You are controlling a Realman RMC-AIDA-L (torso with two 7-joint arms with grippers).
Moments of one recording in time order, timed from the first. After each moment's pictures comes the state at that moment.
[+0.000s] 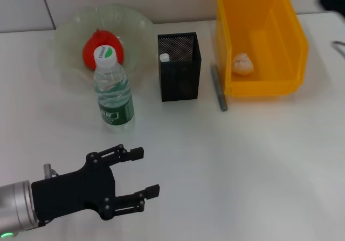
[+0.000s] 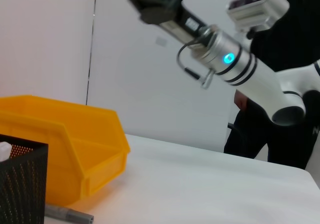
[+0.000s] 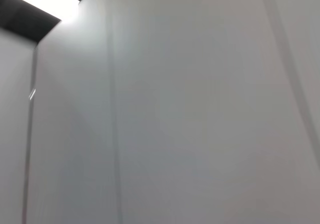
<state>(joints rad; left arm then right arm) -0.31 -2.06 1.27 0.51 1.45 1.54 -0.96 0.39 2.08 -0.98 -0.46 -0.78 -1.54 0.93</state>
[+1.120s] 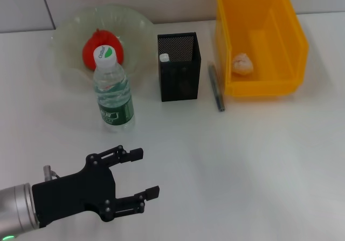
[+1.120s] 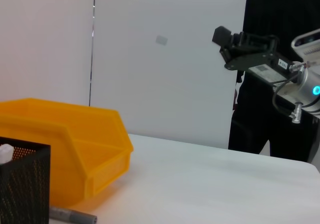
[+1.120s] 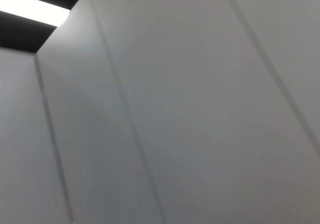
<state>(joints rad) -0.30 -2.07 1.27 0.51 1.45 1.53 -0.90 0.11 2.08 -0.76 -0.42 -1.12 -1.86 1.04</state>
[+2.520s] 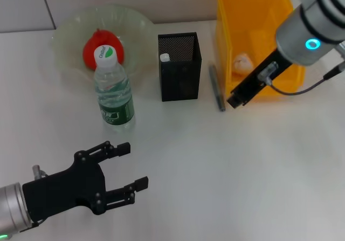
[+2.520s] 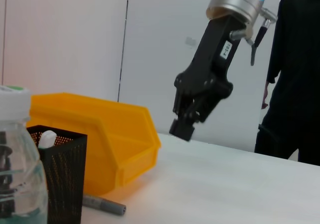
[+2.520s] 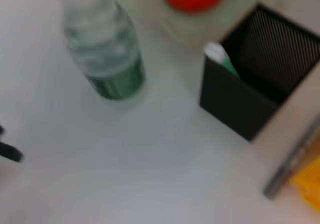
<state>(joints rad) -0.29 -2.07 1.21 0.47 1.45 1.52 -0.91 0.76 2.08 -1.37 -1.48 -2.65 -1.76 2.83</state>
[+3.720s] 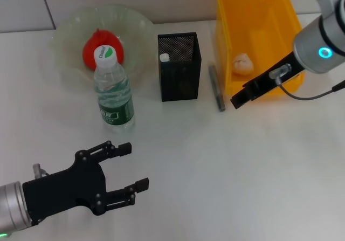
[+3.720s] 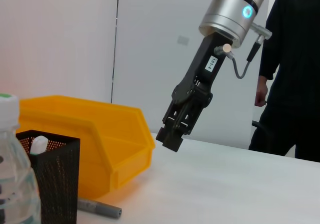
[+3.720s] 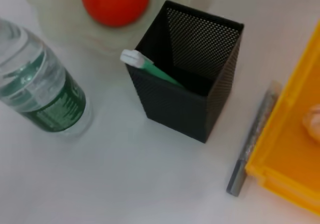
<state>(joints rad) -0.30 -2.06 1.21 0.47 1.46 1.53 -0.90 0.62 2.09 -1.35 -1.54 -2.66 -1.65 2.94</state>
